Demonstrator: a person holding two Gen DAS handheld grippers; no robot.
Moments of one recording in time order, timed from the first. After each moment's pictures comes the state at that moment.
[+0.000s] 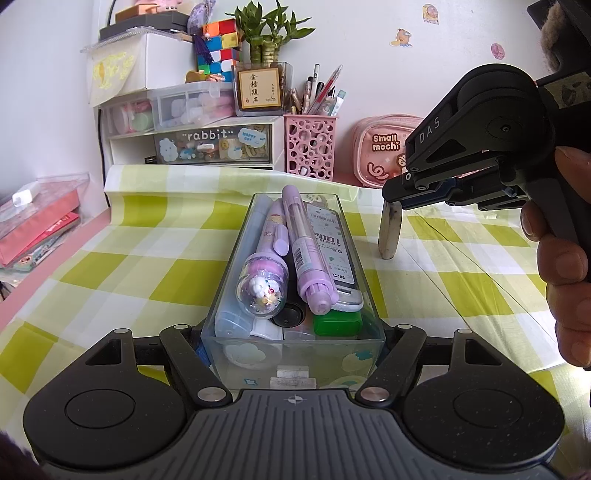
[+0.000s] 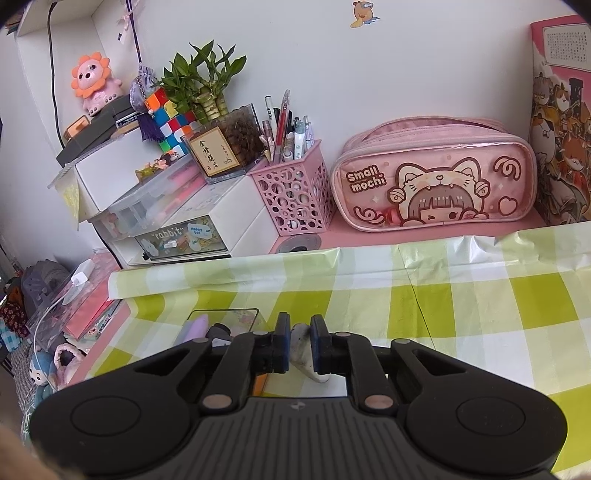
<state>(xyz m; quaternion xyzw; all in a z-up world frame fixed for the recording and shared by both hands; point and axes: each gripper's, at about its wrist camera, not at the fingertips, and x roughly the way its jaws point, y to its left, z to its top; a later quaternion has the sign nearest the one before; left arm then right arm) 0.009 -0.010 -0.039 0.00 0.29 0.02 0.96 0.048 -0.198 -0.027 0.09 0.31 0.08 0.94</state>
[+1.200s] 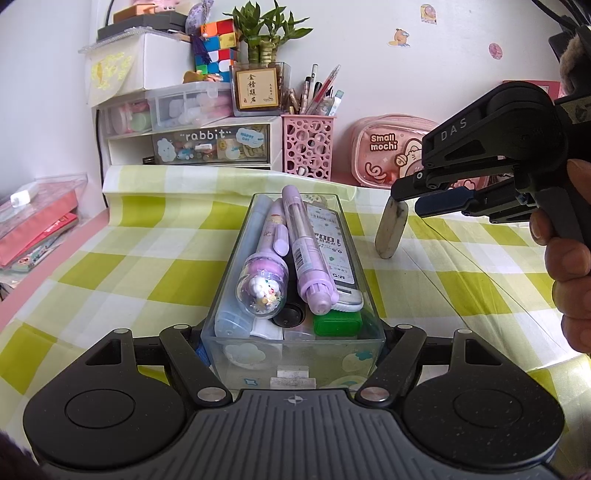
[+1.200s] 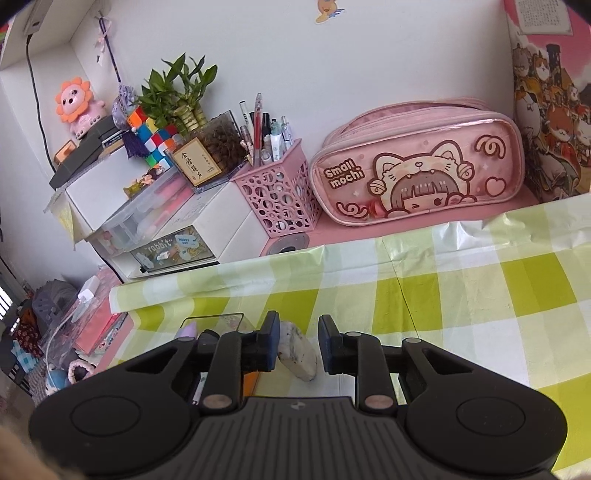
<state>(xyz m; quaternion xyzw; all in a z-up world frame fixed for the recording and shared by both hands) 0.009 -0.011 -0.040 0.00 0.29 0.02 0.96 0.051 -0.227 -0.030 0.14 0.32 0.08 0.93</state>
